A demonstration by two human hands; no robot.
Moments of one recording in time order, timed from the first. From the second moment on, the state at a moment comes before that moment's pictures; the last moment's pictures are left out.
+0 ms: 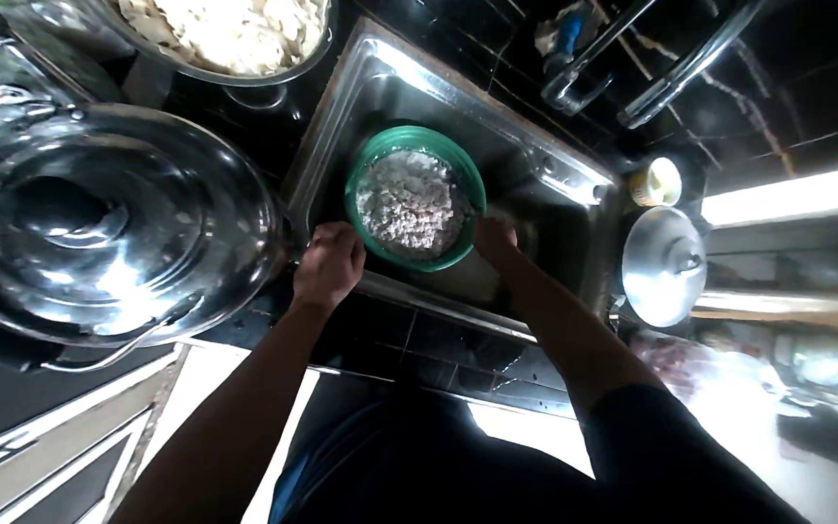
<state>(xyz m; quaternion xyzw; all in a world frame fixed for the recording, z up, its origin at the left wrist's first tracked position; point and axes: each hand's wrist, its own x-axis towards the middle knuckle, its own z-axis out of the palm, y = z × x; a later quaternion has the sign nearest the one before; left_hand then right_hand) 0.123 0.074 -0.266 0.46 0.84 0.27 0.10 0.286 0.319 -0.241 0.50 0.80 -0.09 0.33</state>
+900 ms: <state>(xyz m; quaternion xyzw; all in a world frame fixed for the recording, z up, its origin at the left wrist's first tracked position) 0.122 0.076 -0.261 0.45 0.84 0.27 0.13 0.267 0.316 -0.205 0.51 0.80 -0.11 0.30</state>
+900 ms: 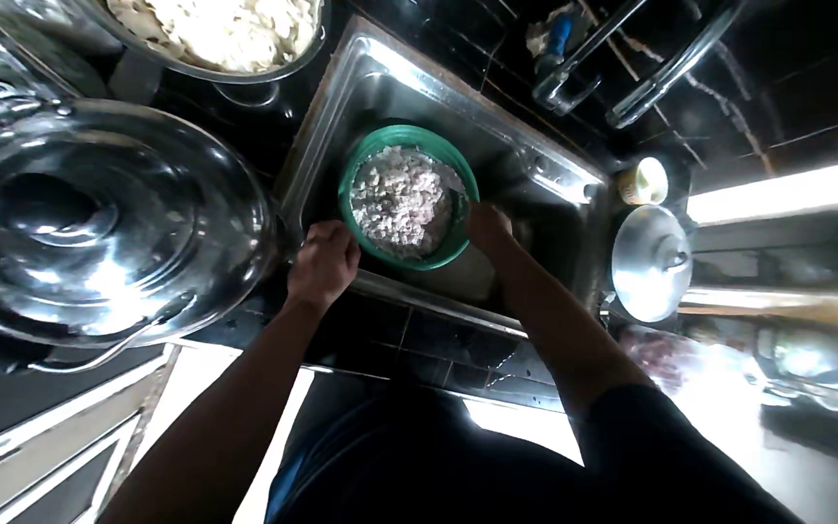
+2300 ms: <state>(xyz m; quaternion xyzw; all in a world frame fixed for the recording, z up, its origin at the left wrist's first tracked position) 0.121 0.079 -0.263 0.44 0.85 0.25 0.13 0.303 0.297 -0.259 0.41 0.84 -0.23 0.27</state>
